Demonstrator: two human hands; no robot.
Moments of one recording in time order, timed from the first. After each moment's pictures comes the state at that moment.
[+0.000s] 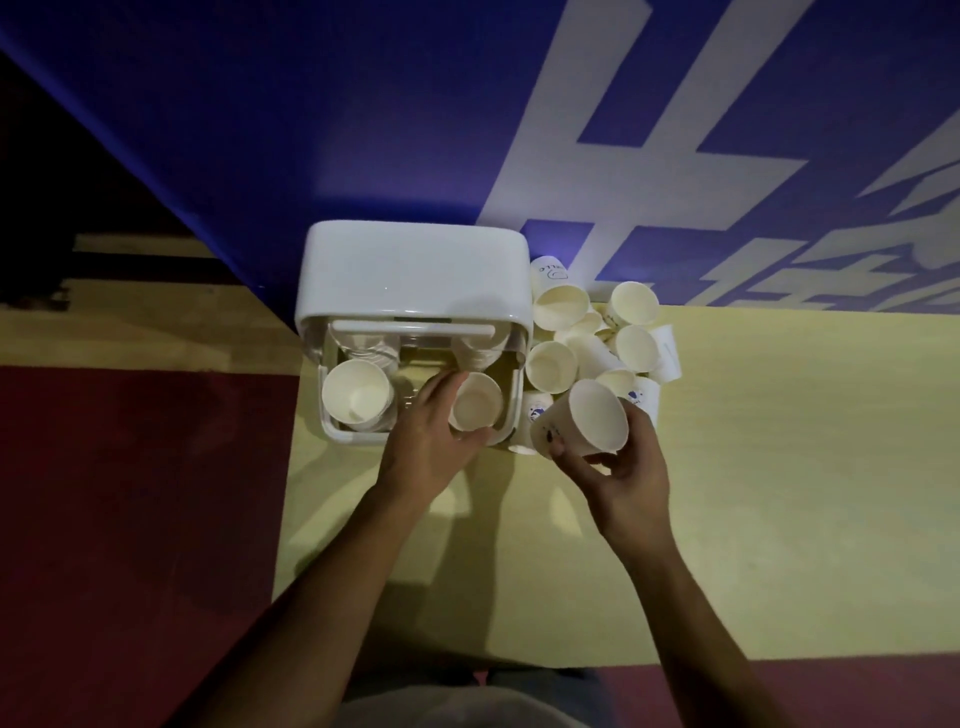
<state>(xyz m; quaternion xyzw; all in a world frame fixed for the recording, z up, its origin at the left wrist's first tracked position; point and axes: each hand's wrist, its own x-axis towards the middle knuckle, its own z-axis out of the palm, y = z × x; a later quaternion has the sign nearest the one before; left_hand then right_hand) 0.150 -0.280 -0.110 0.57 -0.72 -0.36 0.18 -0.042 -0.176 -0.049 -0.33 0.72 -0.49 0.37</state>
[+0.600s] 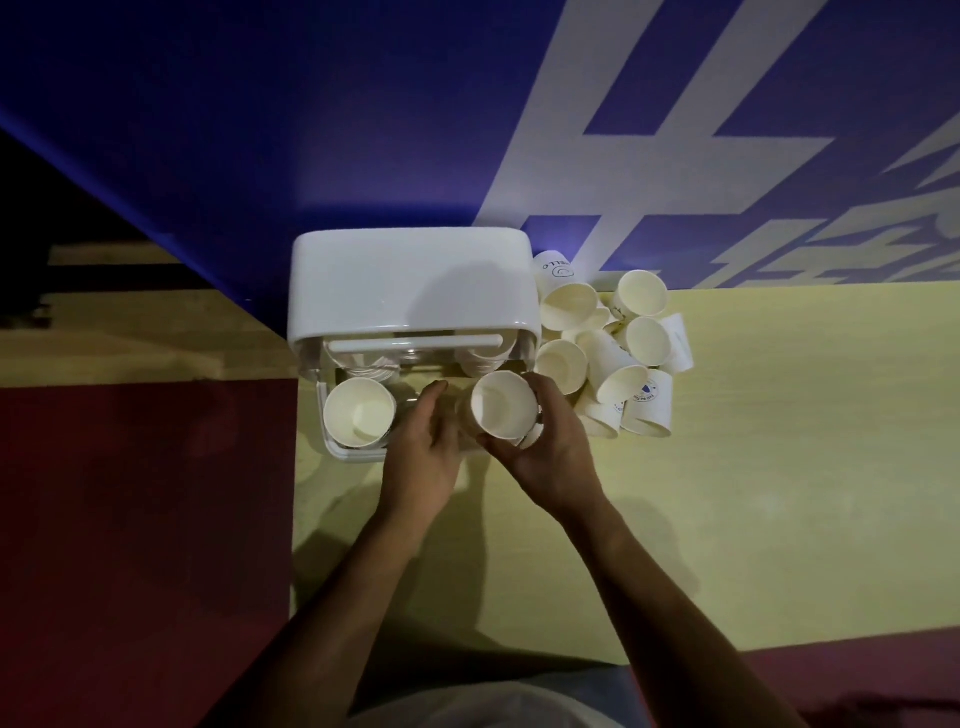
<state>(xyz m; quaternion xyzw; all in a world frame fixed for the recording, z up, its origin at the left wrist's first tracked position) 0.160 -0.283 -0.113 0.63 -0.55 -0.50 0.24 0.004 -0.239 -0.094 -0.51 0.72 -0.37 0.29</state>
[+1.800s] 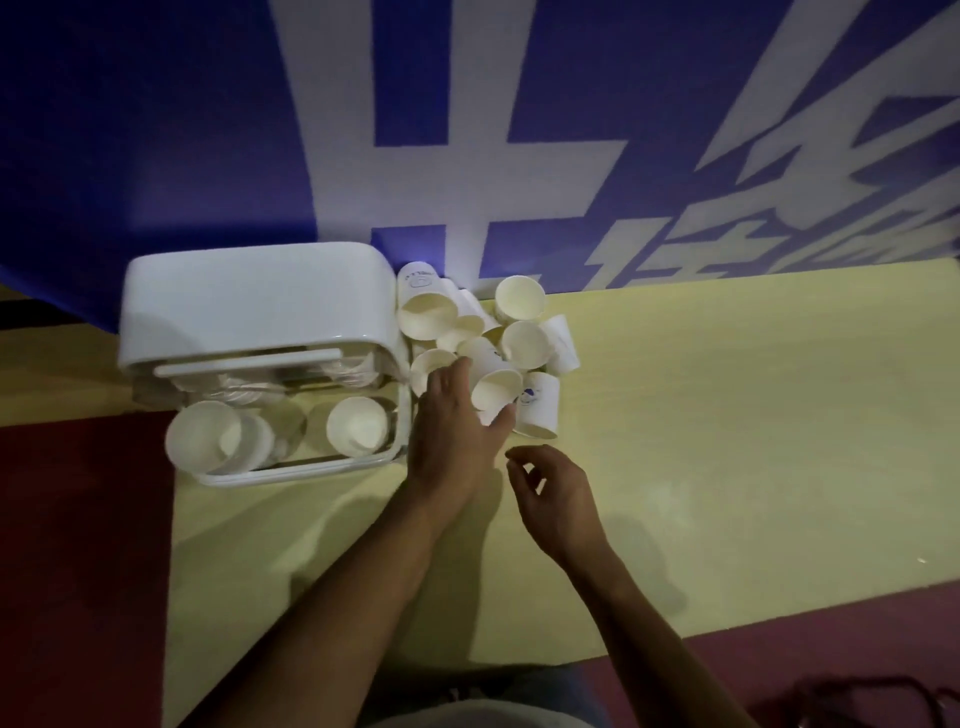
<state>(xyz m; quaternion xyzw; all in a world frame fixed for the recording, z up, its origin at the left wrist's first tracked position) -0.022 -0.257 -0.085 0.58 -0.73 -0.35 0.12 -0.126 -0.140 -0.116 -0.44 0.79 -0.30 0.30</state>
